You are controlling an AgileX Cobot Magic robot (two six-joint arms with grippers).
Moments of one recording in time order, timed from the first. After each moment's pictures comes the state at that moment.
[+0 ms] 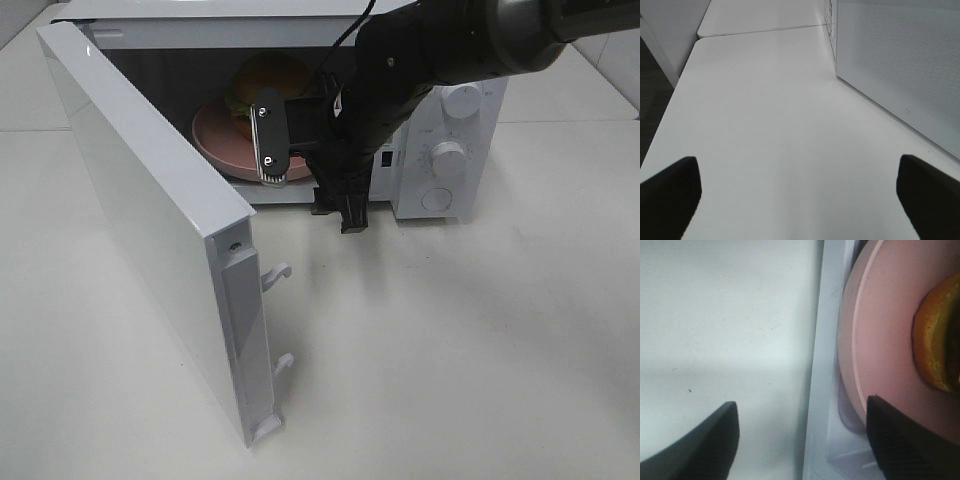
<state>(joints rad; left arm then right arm) 0.06 0.00 -0.50 -0.07 1.04 0.19 0.60 2.05 -1.42 -0.13 0.39 -1.11</state>
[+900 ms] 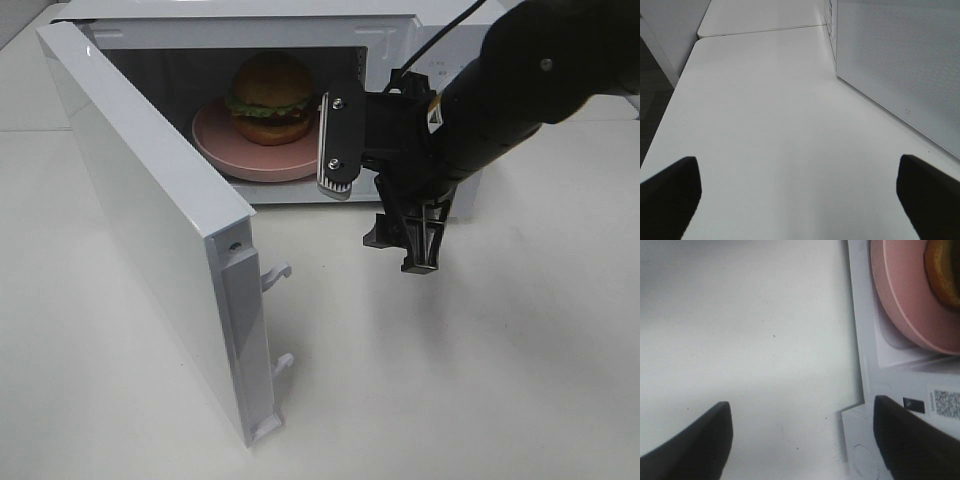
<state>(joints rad) 0.06 0.00 -0.50 -0.07 1.04 0.19 0.60 1.67 -1.02 -0.13 0.34 -0.89</state>
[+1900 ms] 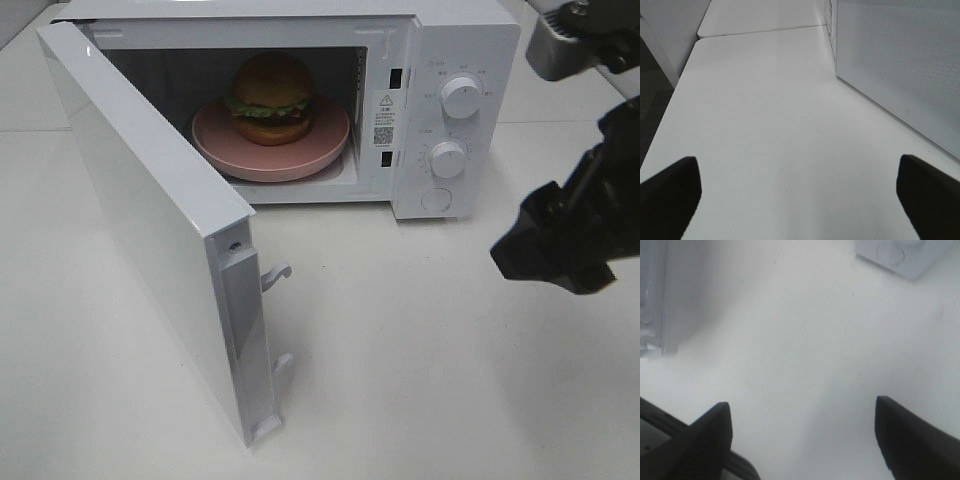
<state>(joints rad) 0.06 0.00 -0.50 -0.07 1.04 0.19 0.60 1.05 -0.79 -0.13 0.79 0.10</state>
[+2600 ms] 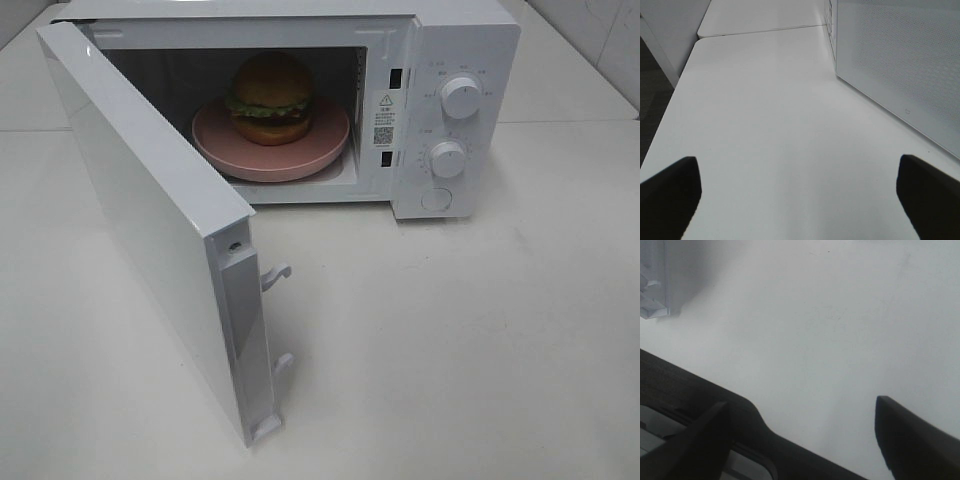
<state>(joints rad) 0.06 0.00 -0.50 -0.07 1.04 0.19 0.60 0.66 -0.72 -0.15 1.05 0.16</state>
